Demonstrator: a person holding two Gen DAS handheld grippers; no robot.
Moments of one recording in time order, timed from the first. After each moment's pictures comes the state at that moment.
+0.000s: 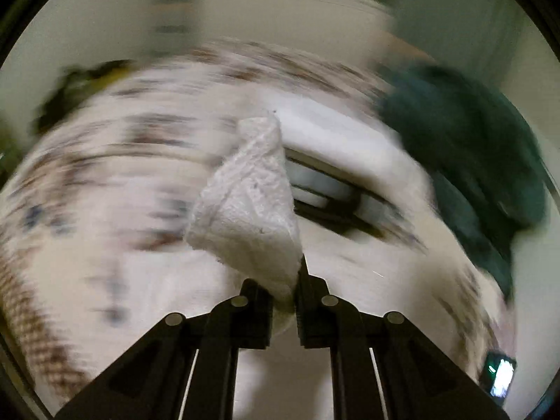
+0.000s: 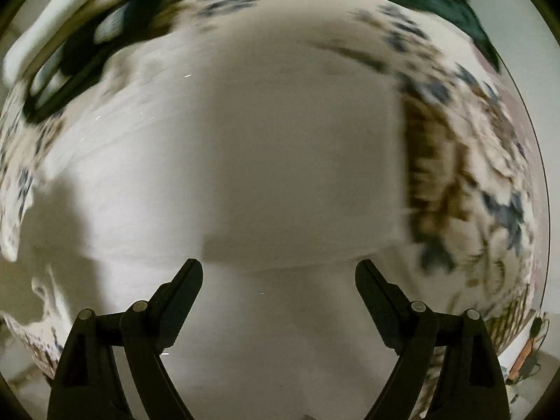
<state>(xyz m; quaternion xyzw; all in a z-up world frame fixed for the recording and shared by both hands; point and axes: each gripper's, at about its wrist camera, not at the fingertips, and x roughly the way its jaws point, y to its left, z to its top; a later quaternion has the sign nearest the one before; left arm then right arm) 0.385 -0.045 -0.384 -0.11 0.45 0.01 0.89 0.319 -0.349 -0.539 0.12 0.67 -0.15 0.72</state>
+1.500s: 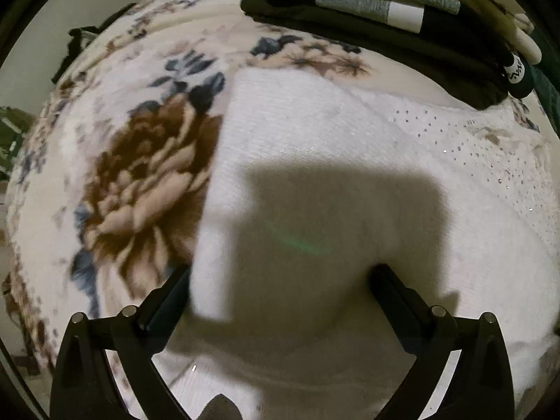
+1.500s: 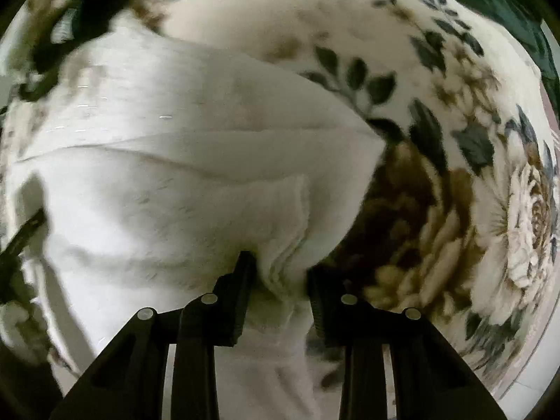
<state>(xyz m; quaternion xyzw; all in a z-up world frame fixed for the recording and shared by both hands) 0.408 -0.012 -0.562 -0.04 0.60 0.14 0.79 0.381 -0.429 -0.559 0.09 0.72 0.01 0.69</state>
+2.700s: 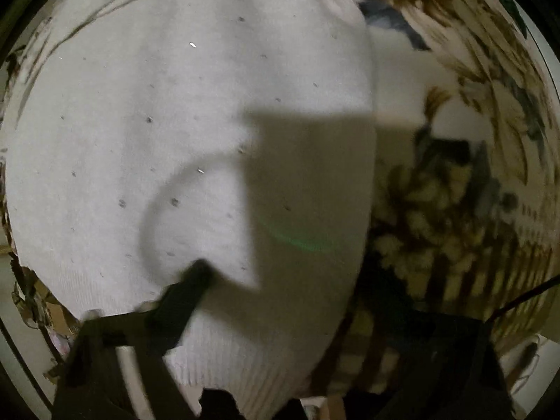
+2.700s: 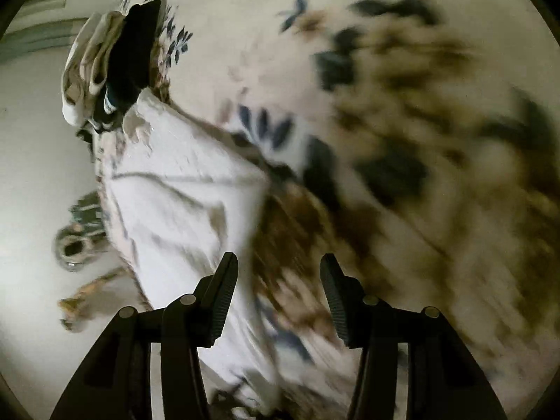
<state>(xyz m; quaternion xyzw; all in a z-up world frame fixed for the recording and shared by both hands) 0.133 -0.377 -0.581 0.02 0.71 0.02 0.70 0.431 -0.587 -0.578 0.29 0.73 0.17 0.59</state>
